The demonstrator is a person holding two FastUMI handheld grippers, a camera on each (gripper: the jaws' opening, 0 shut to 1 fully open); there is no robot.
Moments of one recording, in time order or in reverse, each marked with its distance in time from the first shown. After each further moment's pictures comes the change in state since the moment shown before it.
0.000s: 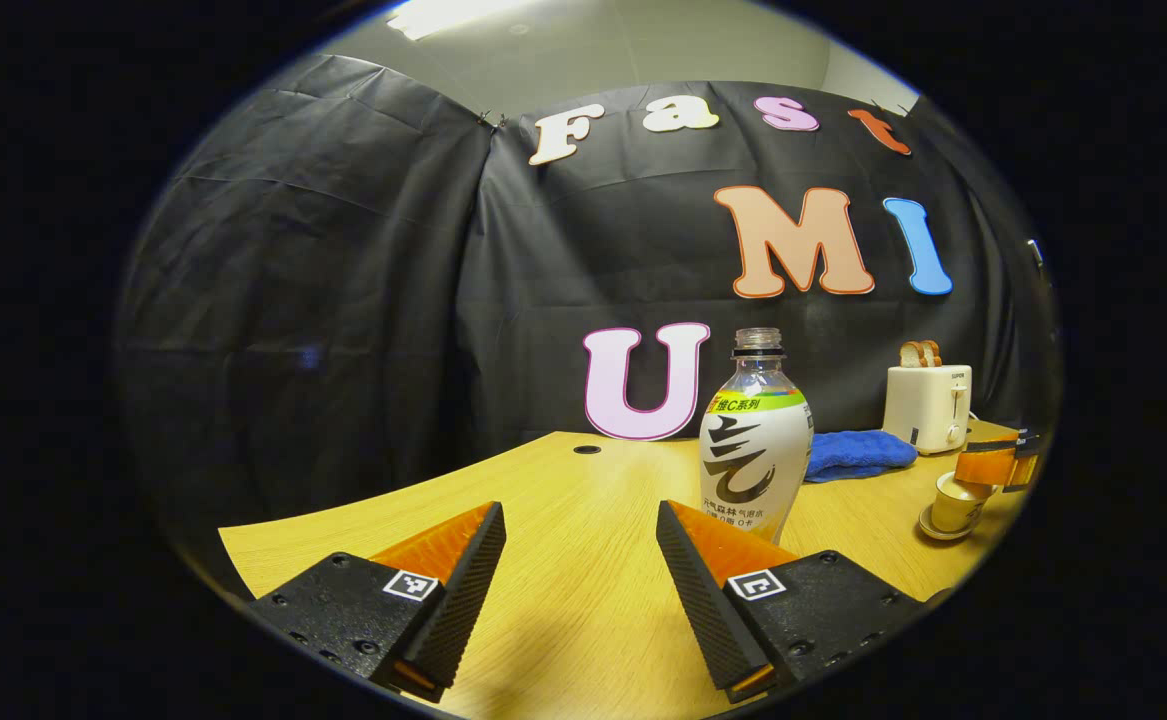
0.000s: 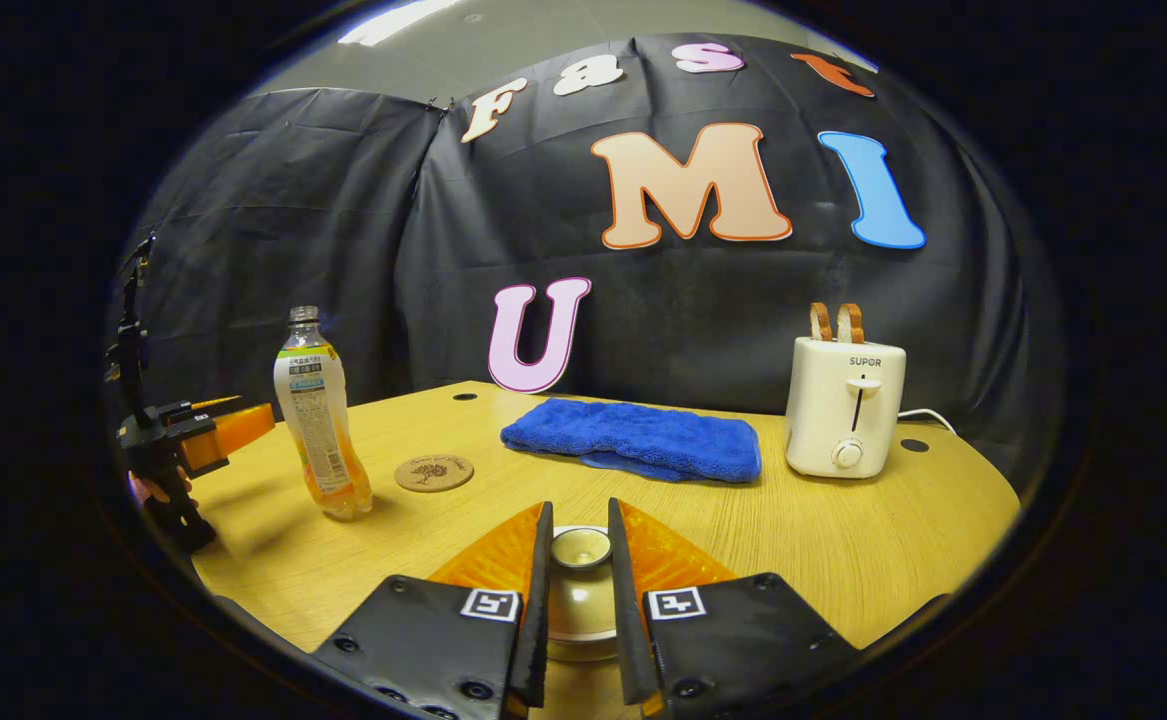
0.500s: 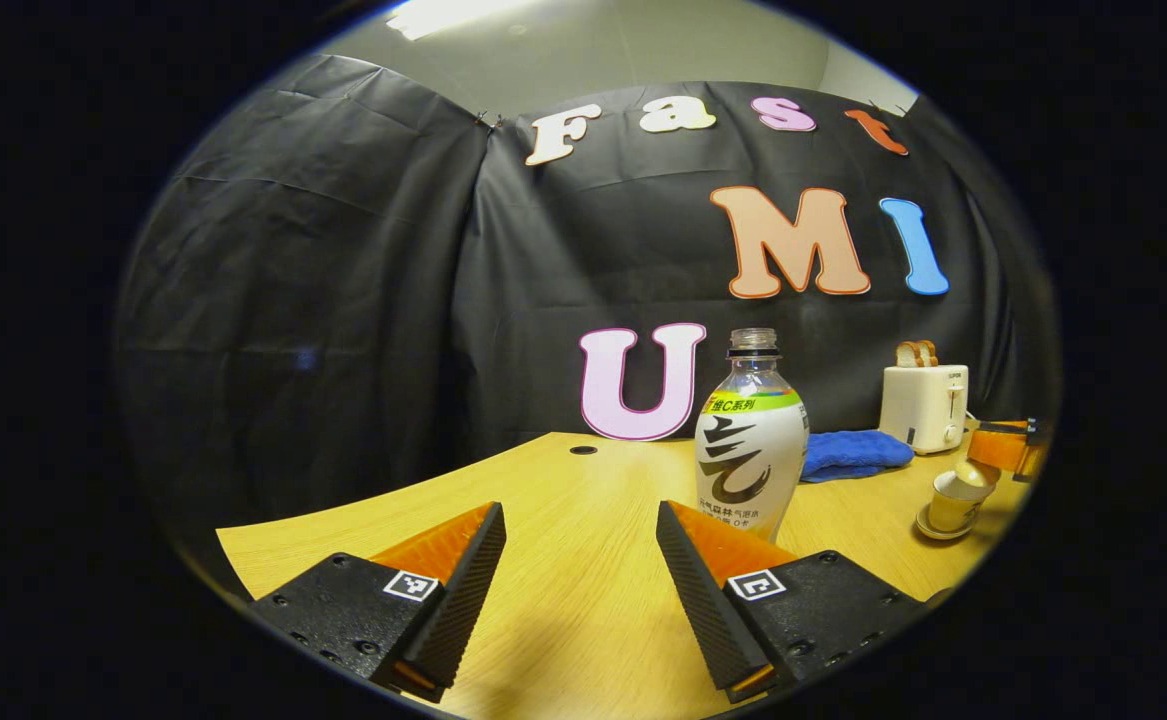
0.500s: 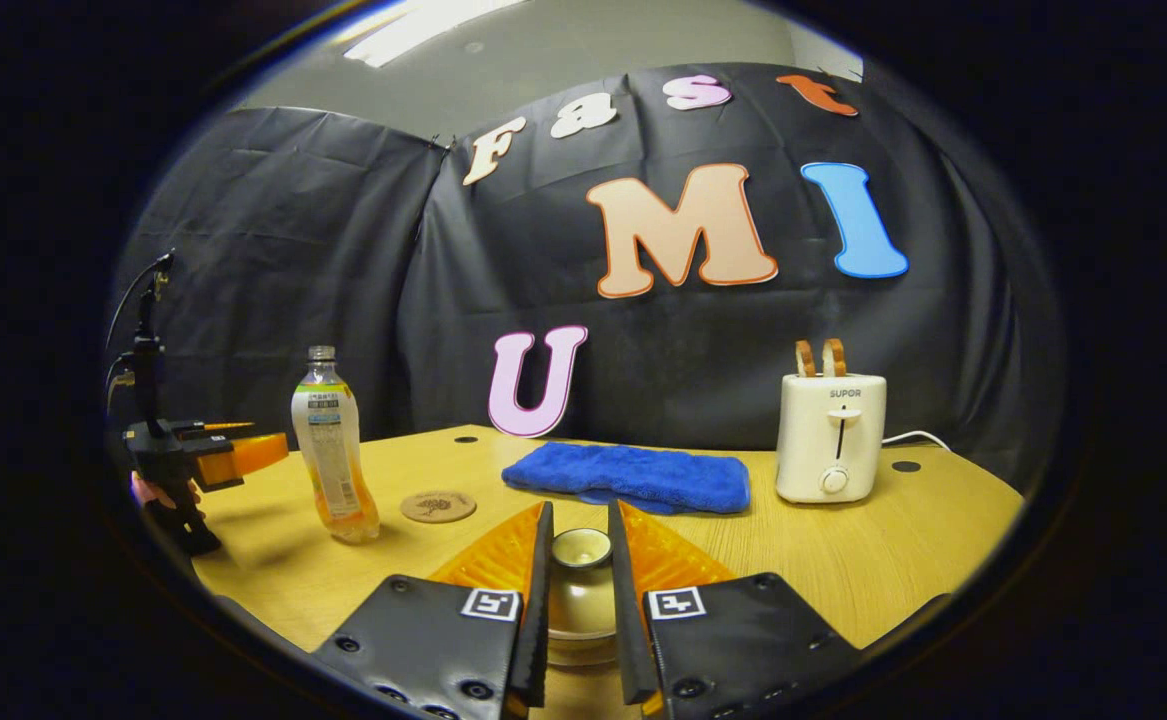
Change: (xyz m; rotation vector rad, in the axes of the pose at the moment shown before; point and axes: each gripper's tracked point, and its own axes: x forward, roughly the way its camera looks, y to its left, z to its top) left arm 0.000 -0.004 0.001 0.002 -0.003 -0.017; right arm -0.021 -0.015 0.020 0.016 -0.144 -0.045
